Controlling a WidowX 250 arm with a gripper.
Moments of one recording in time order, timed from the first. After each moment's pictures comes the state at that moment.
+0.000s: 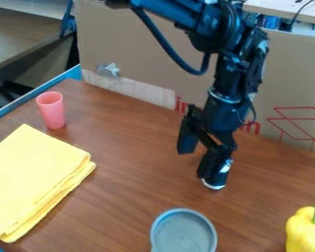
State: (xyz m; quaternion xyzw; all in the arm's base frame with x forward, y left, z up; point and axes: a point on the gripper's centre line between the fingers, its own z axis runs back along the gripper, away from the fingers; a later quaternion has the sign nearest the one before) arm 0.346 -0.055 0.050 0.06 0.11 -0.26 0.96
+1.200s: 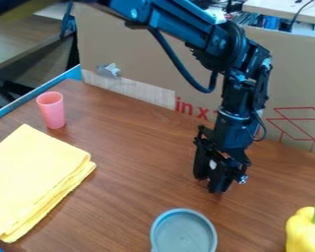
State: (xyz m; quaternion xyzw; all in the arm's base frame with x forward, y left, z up) arm 0.347 -0.076 0.026 0.00 0.12 -0.25 0.96
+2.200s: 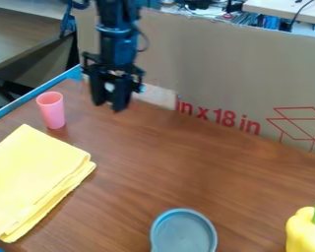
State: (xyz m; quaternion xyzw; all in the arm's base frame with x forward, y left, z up) arm 0.331 0.088 0.105 0.03 0.06 0.02 1.00
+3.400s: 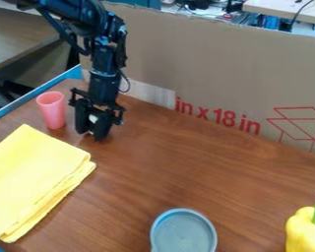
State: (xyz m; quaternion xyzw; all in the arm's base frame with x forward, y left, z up) arm 0.342 0.139 0.027 0.06 0.13 0.05 0.99
